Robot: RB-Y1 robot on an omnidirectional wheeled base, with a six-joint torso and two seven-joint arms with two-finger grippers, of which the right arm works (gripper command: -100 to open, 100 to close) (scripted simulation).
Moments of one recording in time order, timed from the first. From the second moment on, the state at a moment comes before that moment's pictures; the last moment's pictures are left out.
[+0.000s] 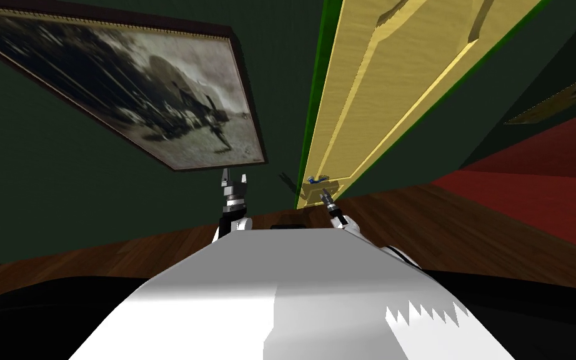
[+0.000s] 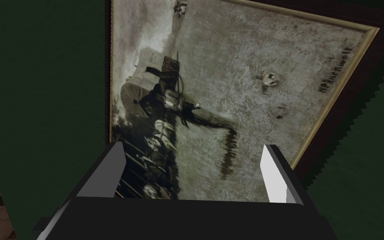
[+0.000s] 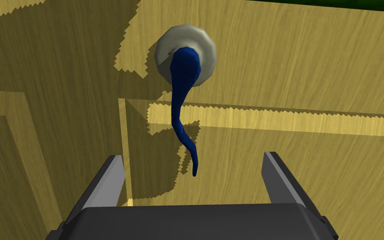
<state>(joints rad) -0.02 -0.46 0.20 -0.84 -0.07 -0.80 -0.31</state>
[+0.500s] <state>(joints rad) -0.06 -0.44 0.11 -0.75 -0.07 -0.80 -0.29</state>
